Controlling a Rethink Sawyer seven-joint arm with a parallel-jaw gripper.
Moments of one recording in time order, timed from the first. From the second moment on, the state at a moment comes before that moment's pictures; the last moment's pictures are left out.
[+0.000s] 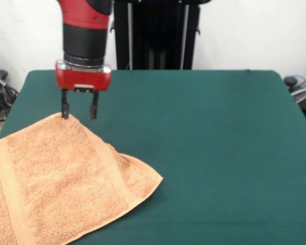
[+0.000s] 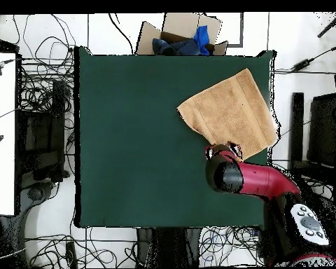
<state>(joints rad) -0.60 -0.61 0.10 1.77 -0.44 0.13 1.32</state>
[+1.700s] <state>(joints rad) -0.61 -0.53 0.14 1.75 -0.54 0.10 1.32</state>
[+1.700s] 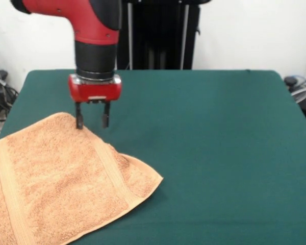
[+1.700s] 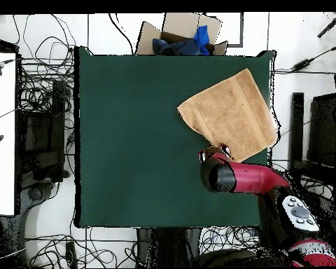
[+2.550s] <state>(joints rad) -0.69 -0.52 0.12 1.74 -0.54 0.06 1.32</state>
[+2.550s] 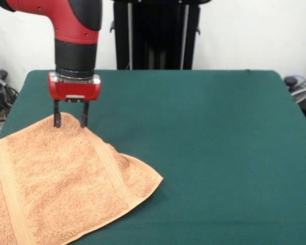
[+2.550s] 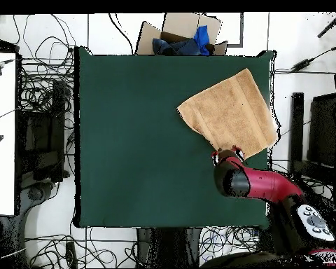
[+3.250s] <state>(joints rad) -0.71 -0.52 0.12 1.75 -0.54 0.06 1.32</state>
